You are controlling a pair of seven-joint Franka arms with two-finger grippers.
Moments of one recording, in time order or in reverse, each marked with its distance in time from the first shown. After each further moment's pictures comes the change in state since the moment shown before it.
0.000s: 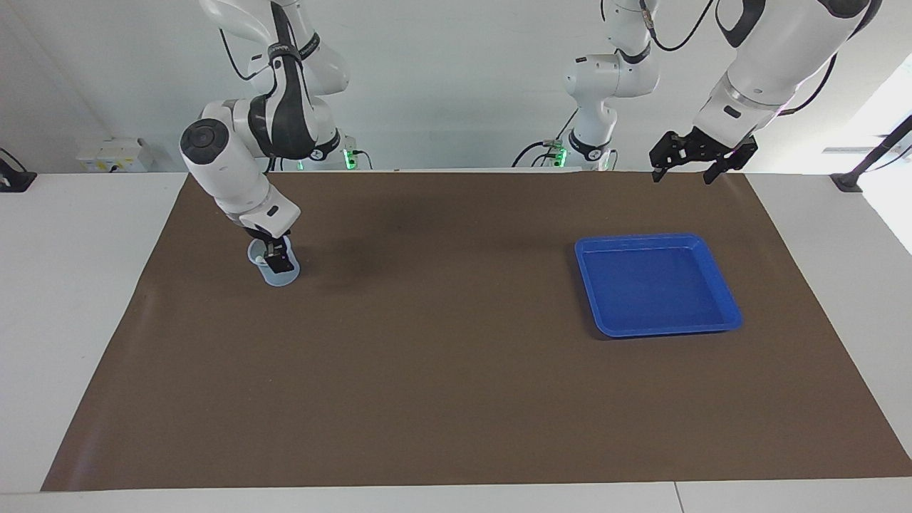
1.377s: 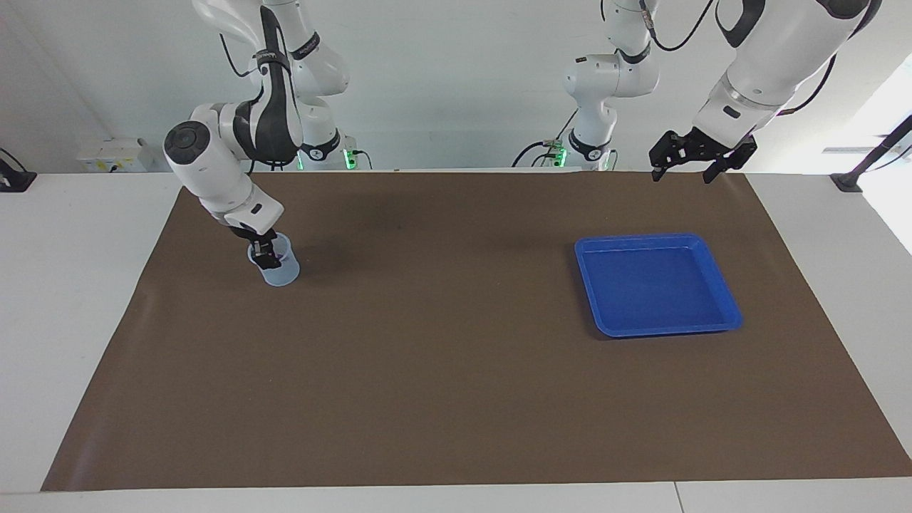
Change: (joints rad) left arm 0.000 0.000 0.000 0.000 0.000 -0.007 0.000; right arm -0.072 -0.030 0.002 -0.088 0.000 0.078 -0.108
